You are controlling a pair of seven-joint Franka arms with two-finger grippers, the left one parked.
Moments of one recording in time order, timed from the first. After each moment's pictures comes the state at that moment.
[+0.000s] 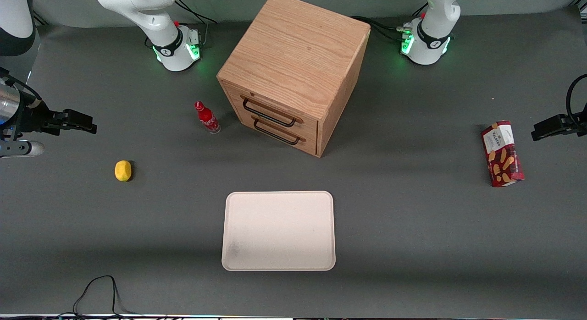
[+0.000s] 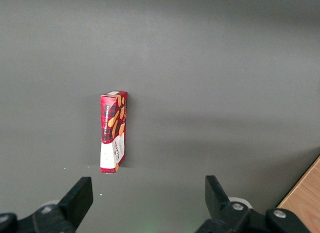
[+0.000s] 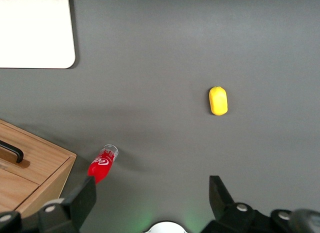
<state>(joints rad) 0.02 0.10 -0.02 -1.50 0.02 1.45 0.00</state>
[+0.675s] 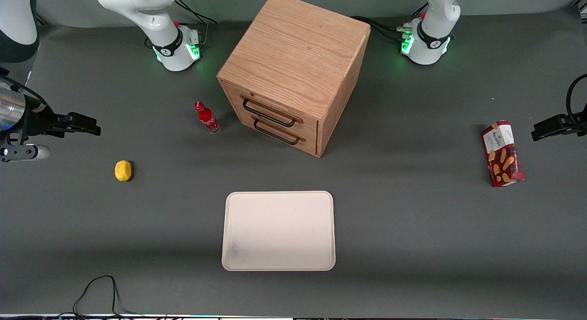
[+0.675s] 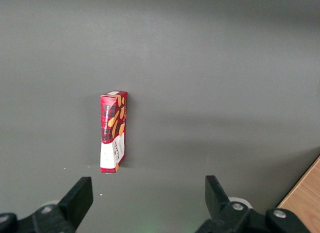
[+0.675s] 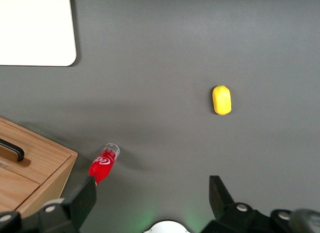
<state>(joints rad) 0.02 0.12 -0.02 -1.50 0.03 1.45 0.00</state>
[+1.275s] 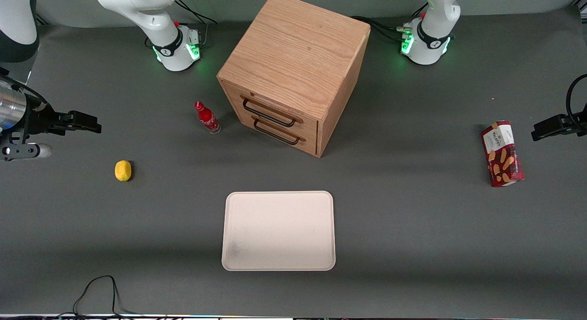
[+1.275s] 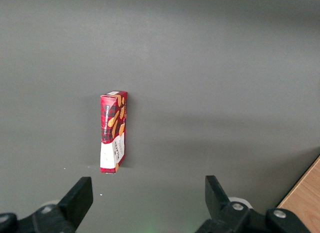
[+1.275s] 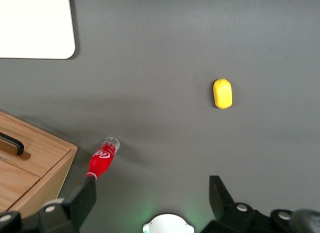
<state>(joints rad) 0.02 0.12 -0.02 -1.50 0.03 1.41 -0.01</state>
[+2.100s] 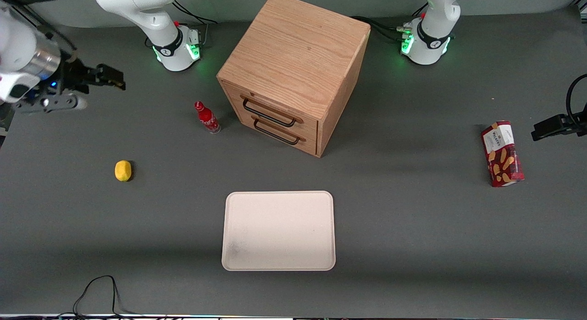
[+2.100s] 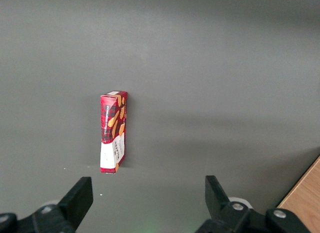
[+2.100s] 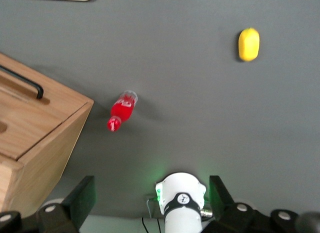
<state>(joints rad) 0.17 -0.14 -0.01 -1.72 0.04 1.32 0.12</state>
